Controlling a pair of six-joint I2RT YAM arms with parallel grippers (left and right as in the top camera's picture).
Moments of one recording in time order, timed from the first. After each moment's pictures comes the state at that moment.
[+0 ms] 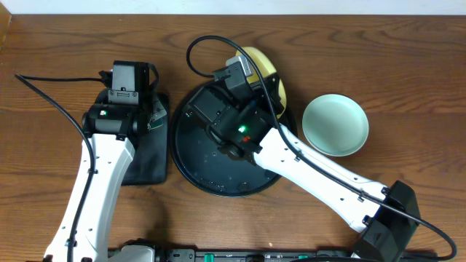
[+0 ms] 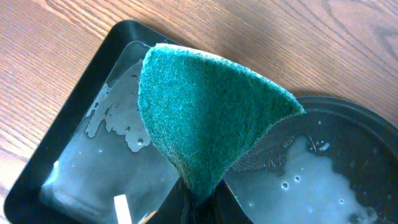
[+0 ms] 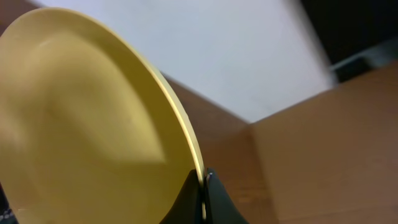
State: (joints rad) left arm -0.08 1.36 1.20 -0.87 -0.22 -0.56; right arm 0.93 1.83 1.68 -0.96 1.22 0.25
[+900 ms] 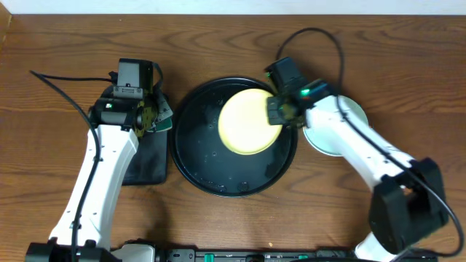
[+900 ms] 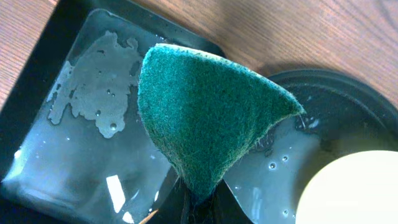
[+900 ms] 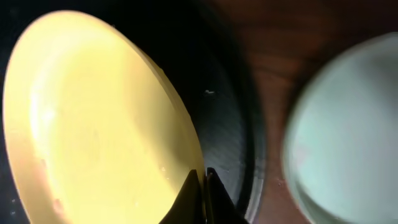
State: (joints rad) left arm -0.08 1.43 1.20 -0.87 -0.11 -0.56; right arm 0.46 1.78 1.39 -0.83 0.06 0.44
